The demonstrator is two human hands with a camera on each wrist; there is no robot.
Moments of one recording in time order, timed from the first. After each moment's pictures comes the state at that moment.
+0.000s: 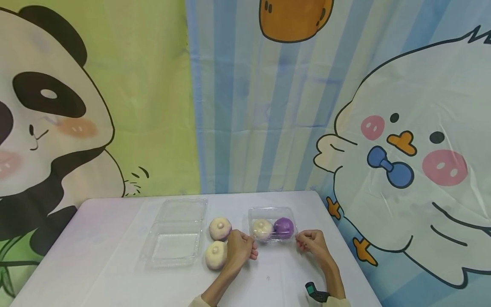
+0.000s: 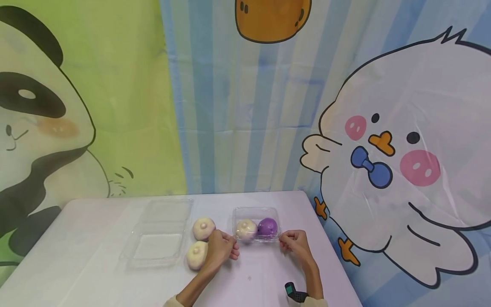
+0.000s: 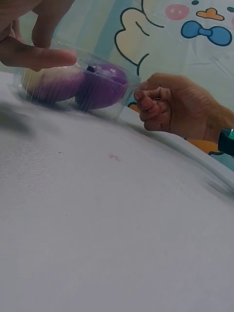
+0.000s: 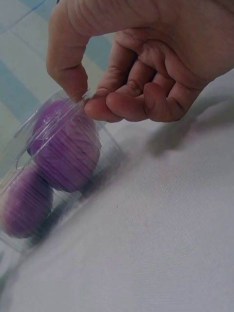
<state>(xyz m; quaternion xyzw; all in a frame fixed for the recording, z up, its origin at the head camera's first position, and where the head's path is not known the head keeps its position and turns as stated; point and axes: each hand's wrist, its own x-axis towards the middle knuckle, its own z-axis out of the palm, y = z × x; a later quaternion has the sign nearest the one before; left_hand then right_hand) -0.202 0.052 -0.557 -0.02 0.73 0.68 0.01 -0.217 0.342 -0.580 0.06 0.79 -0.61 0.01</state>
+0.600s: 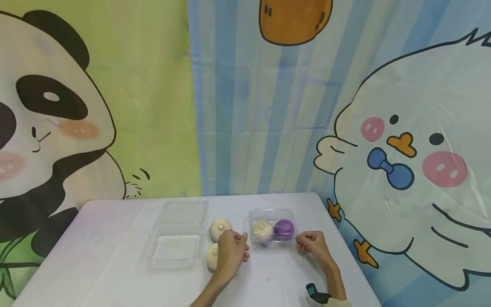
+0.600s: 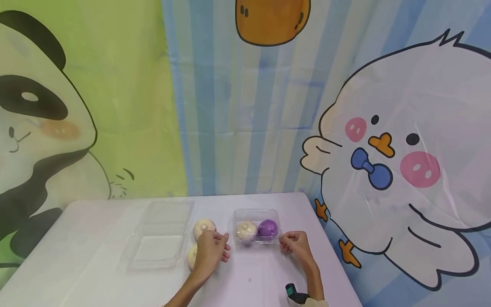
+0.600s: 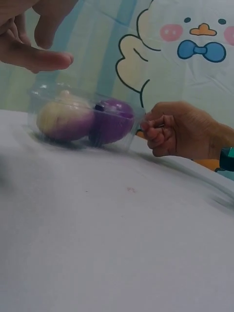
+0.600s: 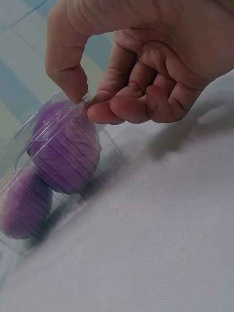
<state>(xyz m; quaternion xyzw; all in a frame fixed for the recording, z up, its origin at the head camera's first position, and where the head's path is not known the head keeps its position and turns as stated) -0.186 0.027 -0.526 0.00 0.77 0.64 -0.02 -0.217 0.341 -0.578 0.07 0.80 -0.60 0.01</state>
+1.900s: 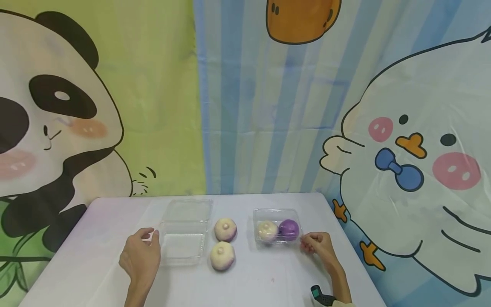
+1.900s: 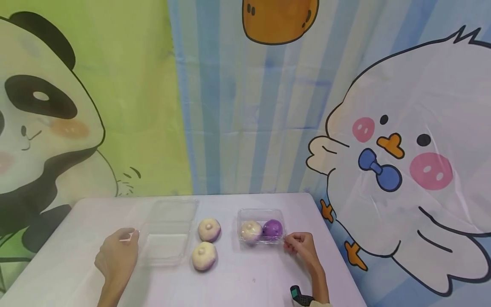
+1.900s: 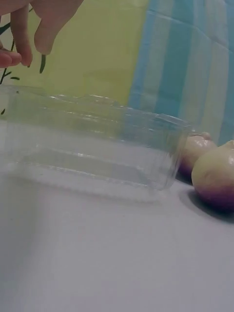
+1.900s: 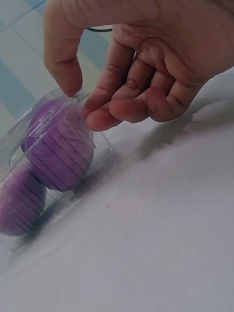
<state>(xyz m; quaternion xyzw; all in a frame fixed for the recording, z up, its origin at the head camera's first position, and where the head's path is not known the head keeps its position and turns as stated) -0.168 -0.187 -0.520 -0.20 0.87 0.36 -0.27 -0.218 0.341 -0.580 0.09 0.80 -0.59 0.00</state>
